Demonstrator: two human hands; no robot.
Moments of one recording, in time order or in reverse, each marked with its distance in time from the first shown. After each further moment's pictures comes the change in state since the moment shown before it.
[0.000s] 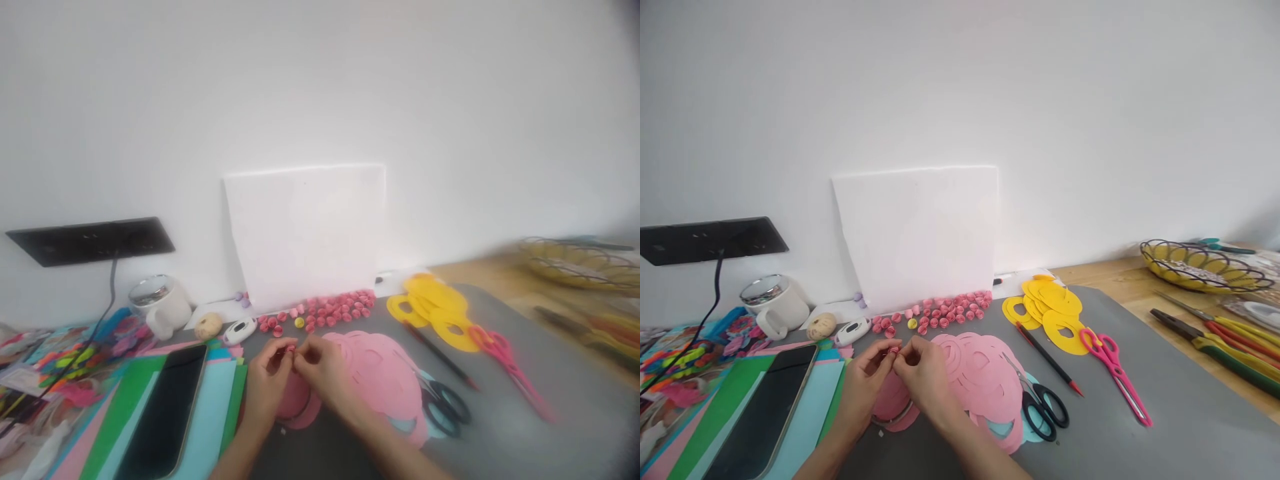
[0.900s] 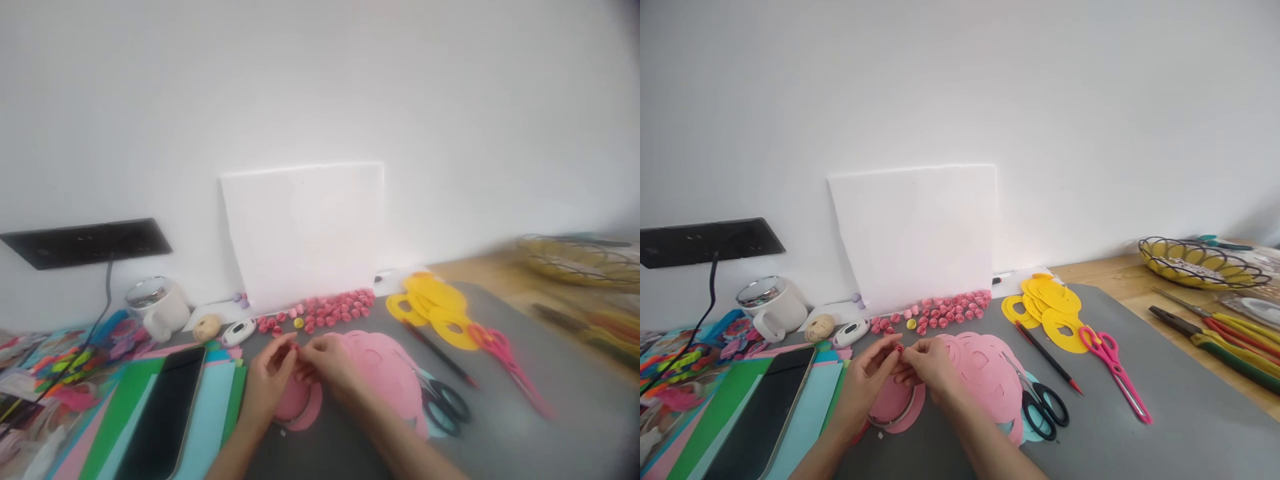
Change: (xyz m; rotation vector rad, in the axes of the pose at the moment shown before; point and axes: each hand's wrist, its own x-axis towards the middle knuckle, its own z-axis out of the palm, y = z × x) left_hand 0.001 0.013 -0.001 -0.068 -0.084 -0.095; right_hand 0.009 -0.006 -0.013 0.366 -0.181 0.417
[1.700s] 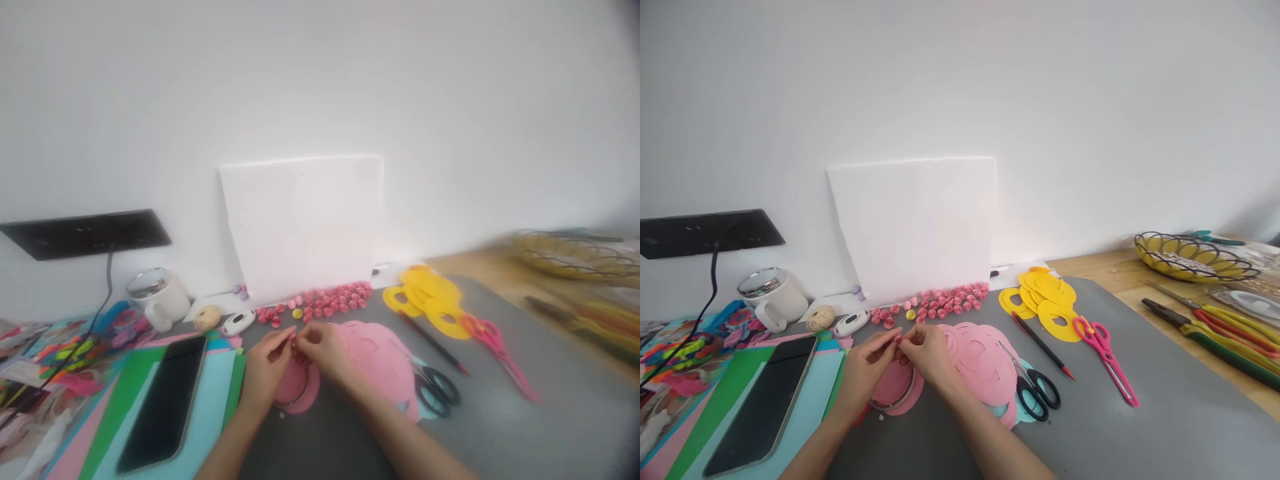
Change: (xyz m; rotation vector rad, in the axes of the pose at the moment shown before) left_hand 0.002 -0.007 -0.002 0.155 0.037 0.191; right_hand 0.002 0.005 -0.002 -0.187 0.042 -0.247
